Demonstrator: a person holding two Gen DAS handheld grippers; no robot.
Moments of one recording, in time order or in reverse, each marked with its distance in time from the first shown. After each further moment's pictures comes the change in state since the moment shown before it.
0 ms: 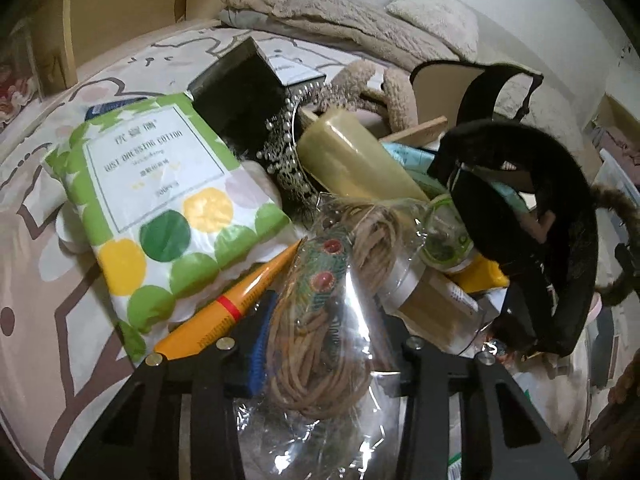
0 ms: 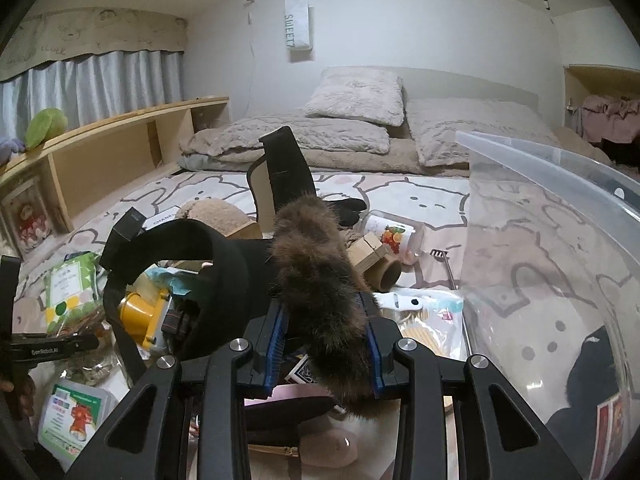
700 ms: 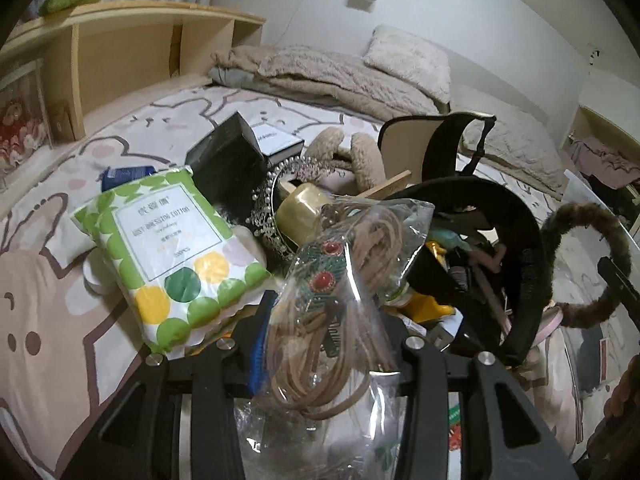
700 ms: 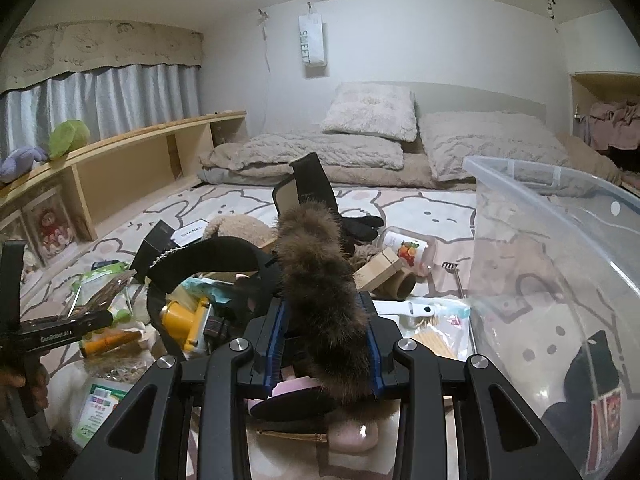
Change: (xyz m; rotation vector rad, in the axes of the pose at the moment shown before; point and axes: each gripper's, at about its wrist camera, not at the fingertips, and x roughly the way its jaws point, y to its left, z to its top) left arm -0.054 -0.016 -0.002 0.046 -0.195 -0.026; right arm -0.040 0.011 0.004 0.000 -0.051 0.059
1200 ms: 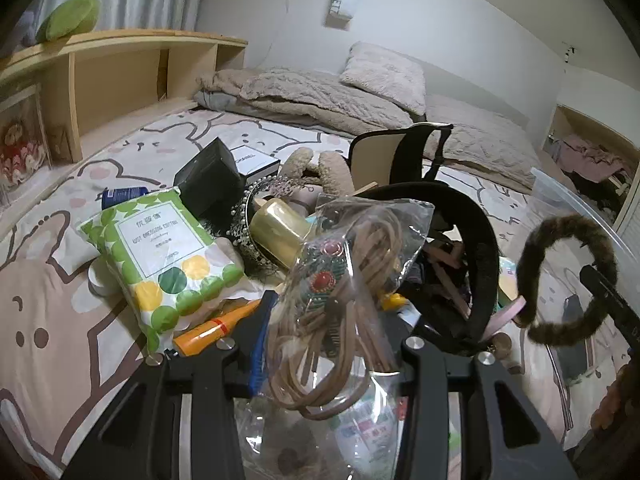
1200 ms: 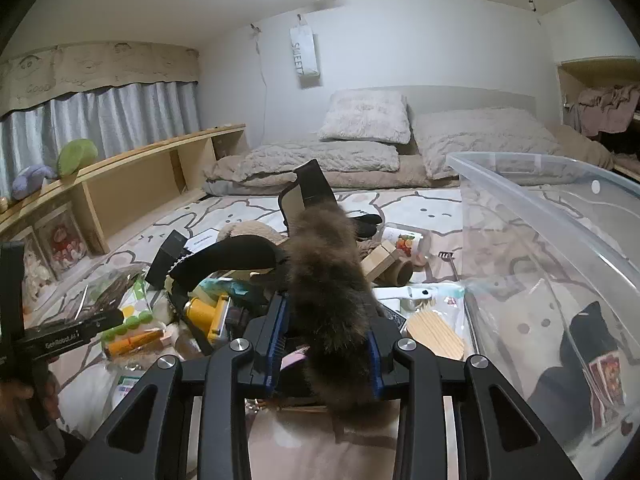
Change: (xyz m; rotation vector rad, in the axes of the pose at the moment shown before) left arm -0.038 -0.026 -0.011 0.047 -0.061 -0.040; right arm -0.039 0.002 -0.015 0.052 -0.028 0.009
